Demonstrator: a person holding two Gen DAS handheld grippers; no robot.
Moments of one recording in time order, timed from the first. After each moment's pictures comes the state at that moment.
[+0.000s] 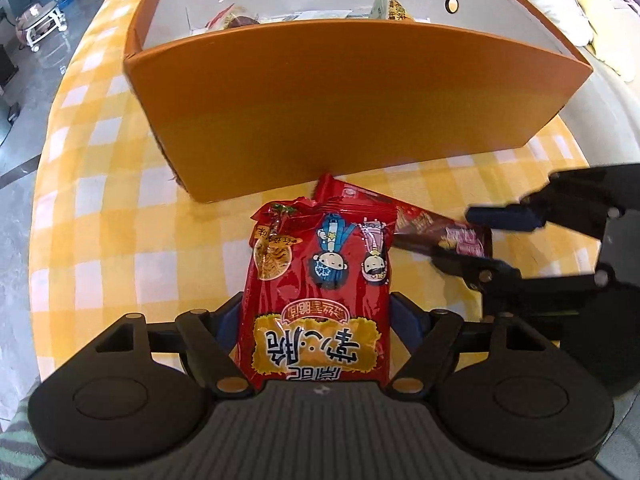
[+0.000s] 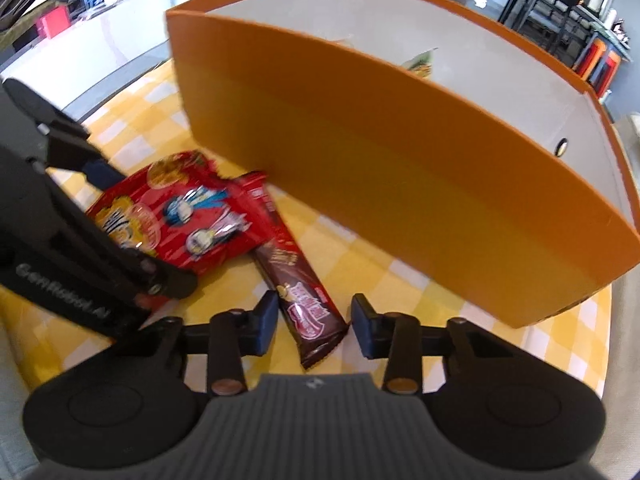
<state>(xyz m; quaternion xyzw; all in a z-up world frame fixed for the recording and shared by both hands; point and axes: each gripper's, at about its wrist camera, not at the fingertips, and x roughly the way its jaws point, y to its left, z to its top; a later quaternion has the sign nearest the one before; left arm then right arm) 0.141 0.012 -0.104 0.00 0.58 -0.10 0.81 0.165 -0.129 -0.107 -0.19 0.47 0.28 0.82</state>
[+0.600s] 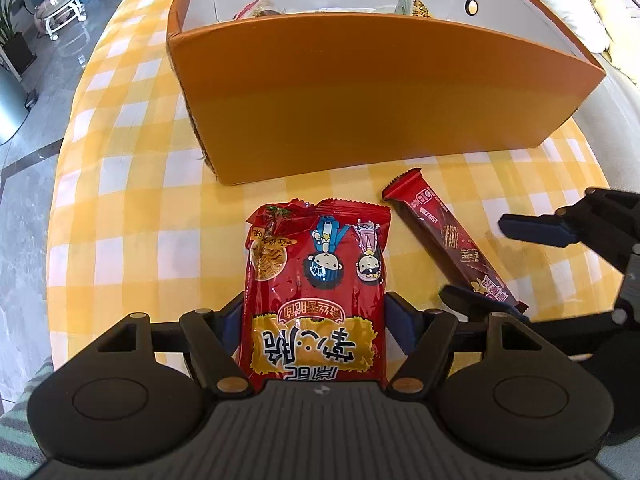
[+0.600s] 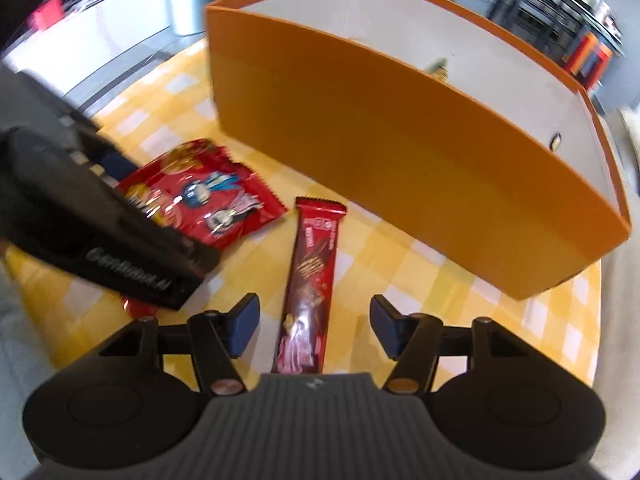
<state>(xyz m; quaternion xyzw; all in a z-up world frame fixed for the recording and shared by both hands) 0.141 0.009 -0.111 0.00 0.58 -0.07 0.81 0.135 -0.121 -0.093 -0.18 0.48 0.25 0.82</state>
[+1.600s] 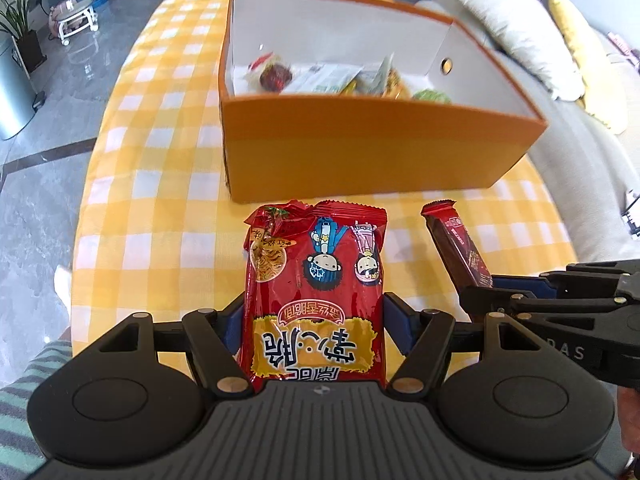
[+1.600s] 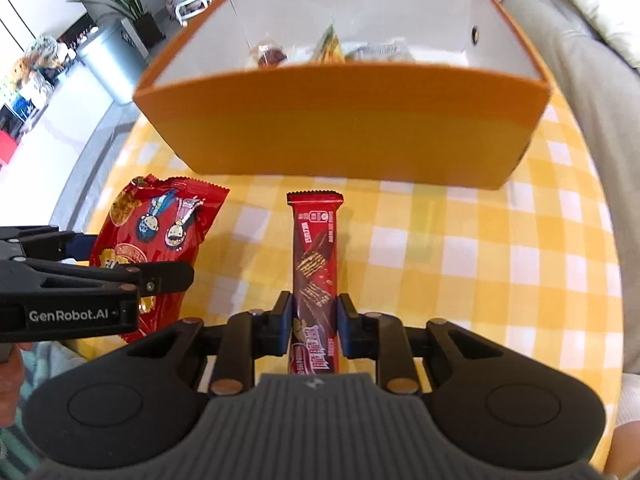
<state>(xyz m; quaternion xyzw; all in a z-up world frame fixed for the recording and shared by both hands) 0.102 0.027 -0.053 -0.05 0.53 -0.08 0.84 0.126 -0.151 -0.055 0.01 0.55 0.17 0.82</state>
